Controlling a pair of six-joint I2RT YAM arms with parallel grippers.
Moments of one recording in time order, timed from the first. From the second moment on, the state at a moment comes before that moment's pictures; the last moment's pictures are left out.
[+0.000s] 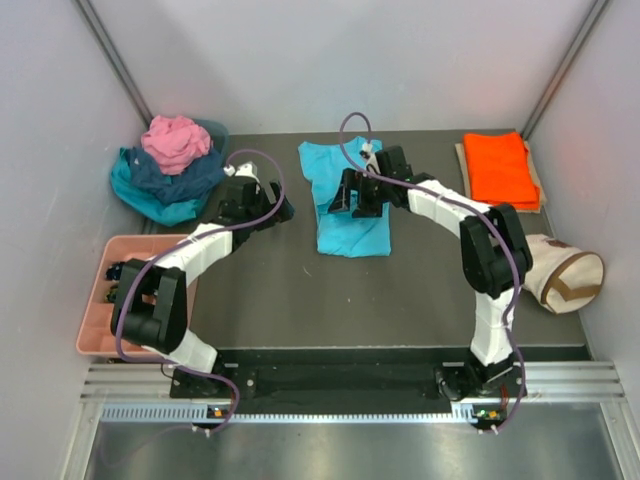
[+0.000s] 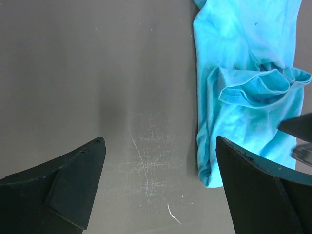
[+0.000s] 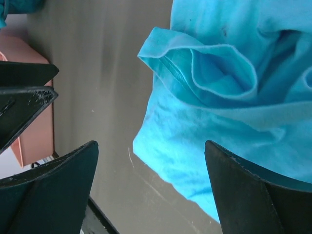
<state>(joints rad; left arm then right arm) -0.27 1.54 0.95 -0.03 0.03 -0.56 0.45 1.97 1.47 -0.26 -0.49 0.53</state>
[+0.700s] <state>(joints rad) -0.27 1.55 0.93 -0.02 0.03 -0.56 0.45 2.24 1.75 -0.26 -0.51 0.55</state>
